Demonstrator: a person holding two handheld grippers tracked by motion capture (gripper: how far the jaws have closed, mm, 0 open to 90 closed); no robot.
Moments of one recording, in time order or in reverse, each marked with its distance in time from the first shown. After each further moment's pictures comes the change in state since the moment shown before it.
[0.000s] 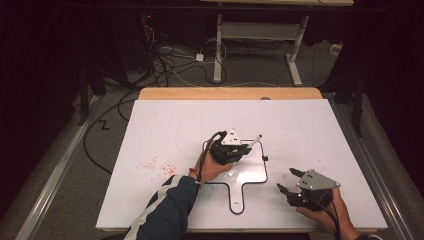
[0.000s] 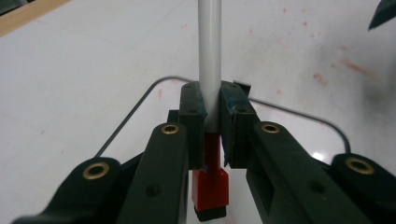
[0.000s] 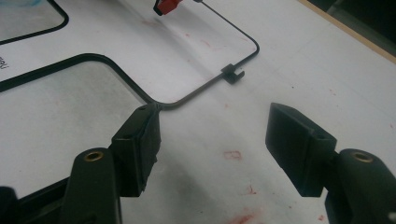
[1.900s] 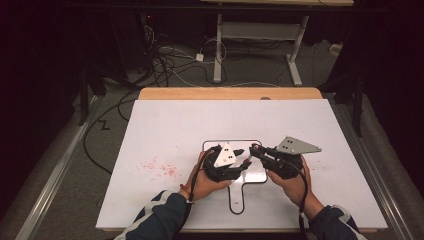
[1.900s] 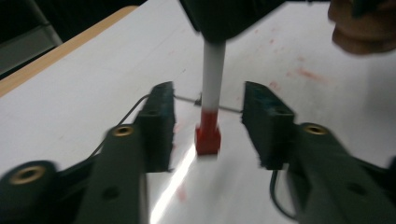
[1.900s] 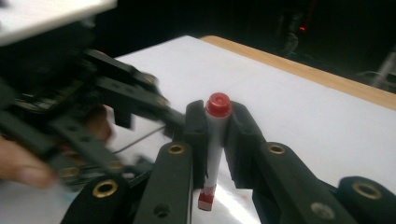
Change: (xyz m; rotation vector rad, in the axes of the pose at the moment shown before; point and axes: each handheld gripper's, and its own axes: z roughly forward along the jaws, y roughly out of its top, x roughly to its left) left arm -0.050 -0.010 -0.048 -0.065 0.101 0.087; right arm -0.005 0.090 0.044 -0.290 0.184 0.204
